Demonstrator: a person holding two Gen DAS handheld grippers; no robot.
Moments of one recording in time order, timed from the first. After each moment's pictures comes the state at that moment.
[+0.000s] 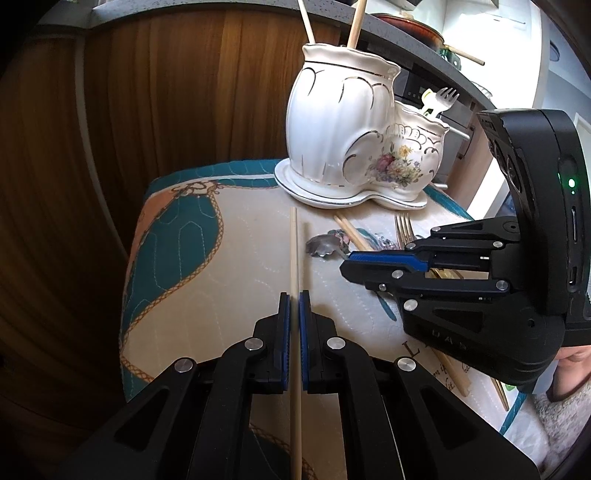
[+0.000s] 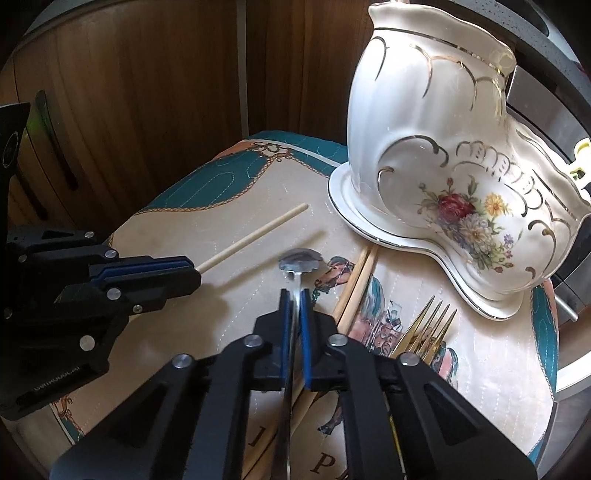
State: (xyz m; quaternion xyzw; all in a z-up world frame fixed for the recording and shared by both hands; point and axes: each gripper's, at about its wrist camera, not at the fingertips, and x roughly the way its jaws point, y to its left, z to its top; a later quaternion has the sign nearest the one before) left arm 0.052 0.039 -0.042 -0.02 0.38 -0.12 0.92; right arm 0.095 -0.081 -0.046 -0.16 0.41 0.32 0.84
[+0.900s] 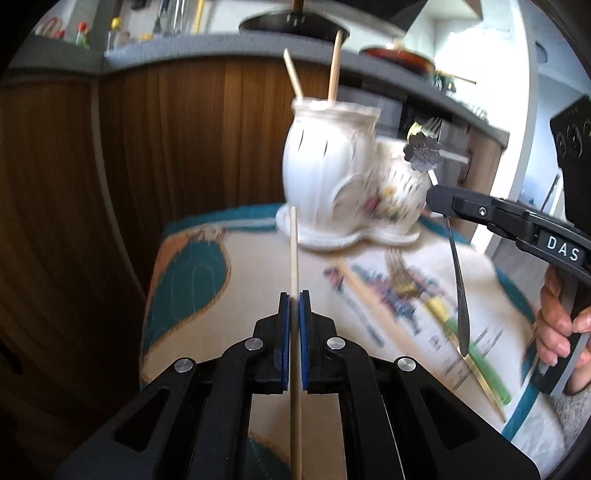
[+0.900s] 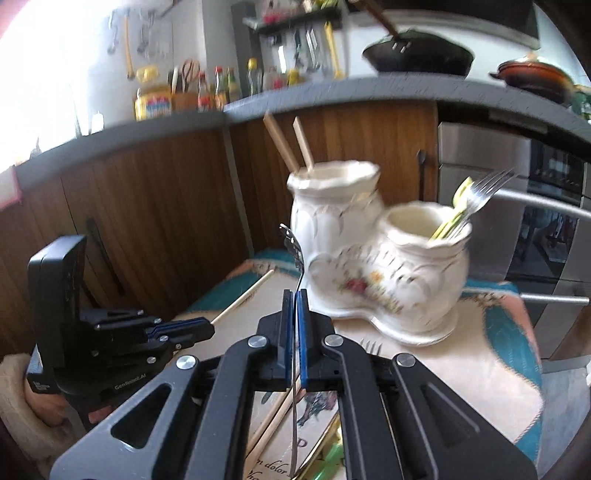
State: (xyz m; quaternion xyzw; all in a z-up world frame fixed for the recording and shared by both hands) left arm 0.029 0.032 -0.014 -0.01 0.29 -0.10 0.95; right arm 0.059 -0.174 0.029 0.01 0.23 0.34 0.91
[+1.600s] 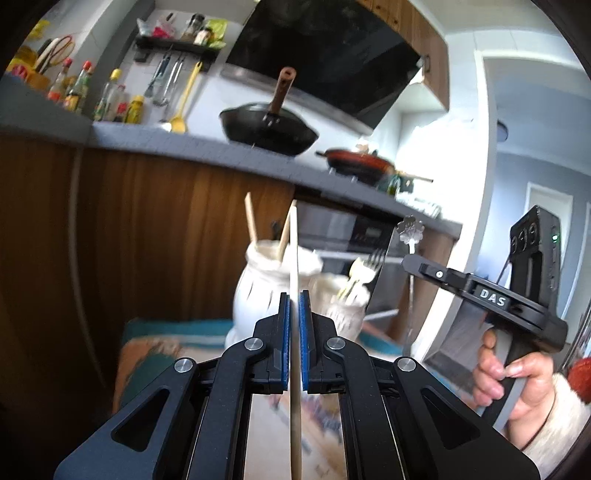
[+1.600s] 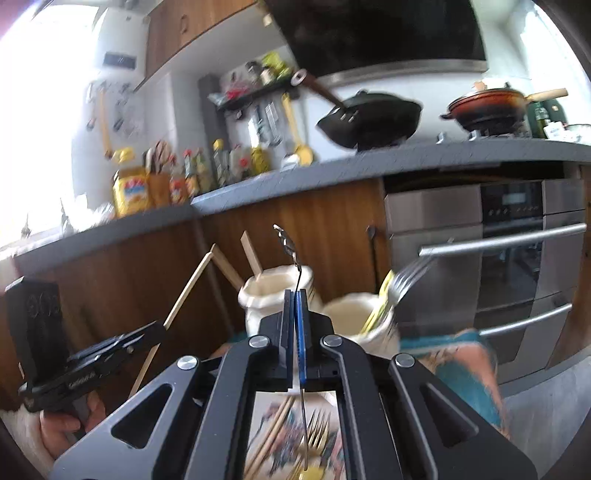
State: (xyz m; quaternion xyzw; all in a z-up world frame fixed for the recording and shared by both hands) left arm 0.028 0.030 0.060 -0.09 0.11 -0.18 0.97; right arm 0.072 -0.231 0.084 0.10 0.13 0.29 0.94
